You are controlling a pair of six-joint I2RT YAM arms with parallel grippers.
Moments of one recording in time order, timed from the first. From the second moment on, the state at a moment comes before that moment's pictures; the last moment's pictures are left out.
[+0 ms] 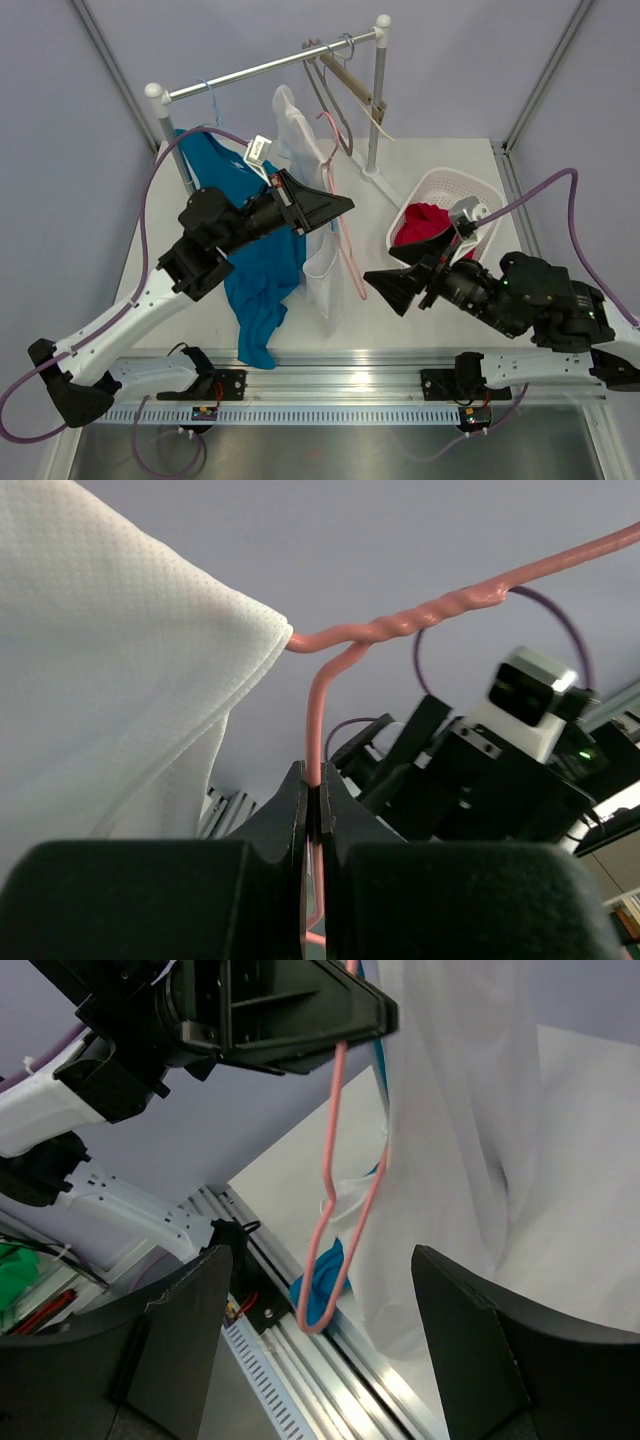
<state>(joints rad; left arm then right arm) -0.83 1.07 1.20 0.14 0.33 -0.95 1.48 0.78 1.33 -0.59 0.54 0.39</state>
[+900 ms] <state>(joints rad) -0.91 1.13 1.20 0.13 0.28 -0.93 1.48 1.00 1.34 -0.55 0.84 0.23</state>
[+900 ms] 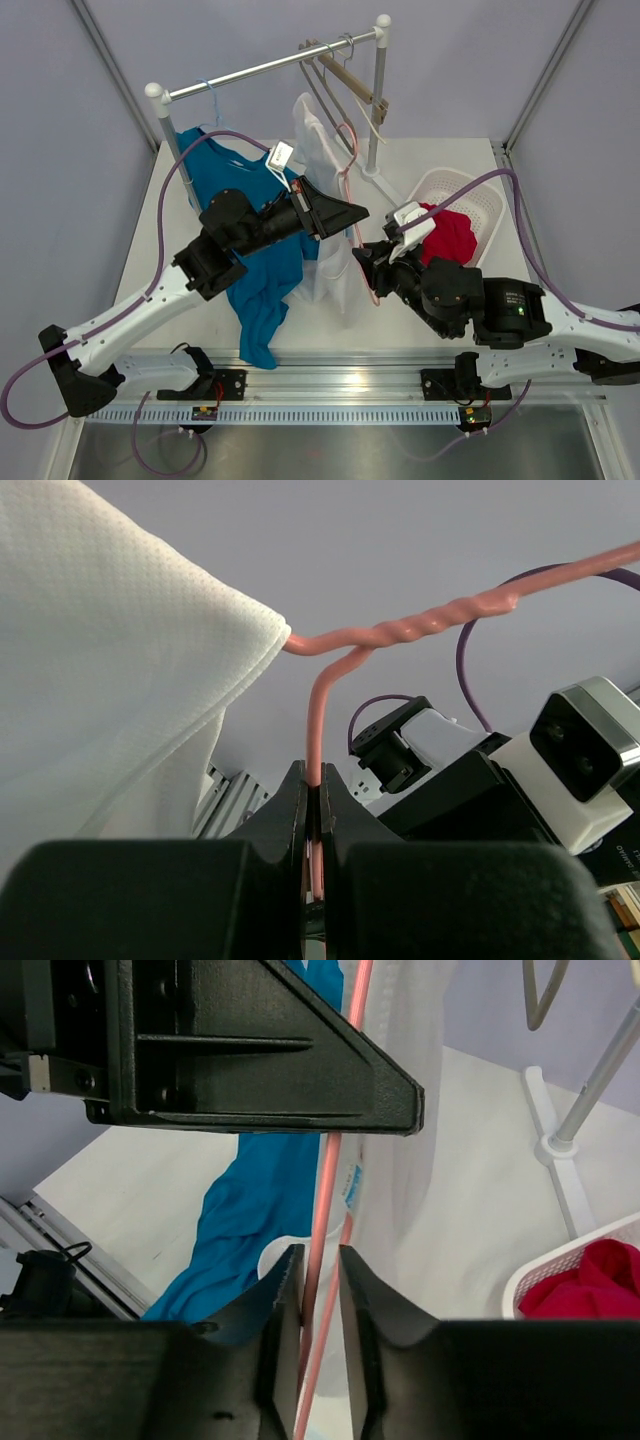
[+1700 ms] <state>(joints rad) -0.90 1.14 1.23 0.03 0.27 -0.87 1.44 0.98 1.25 -0.46 0.86 0.24</state>
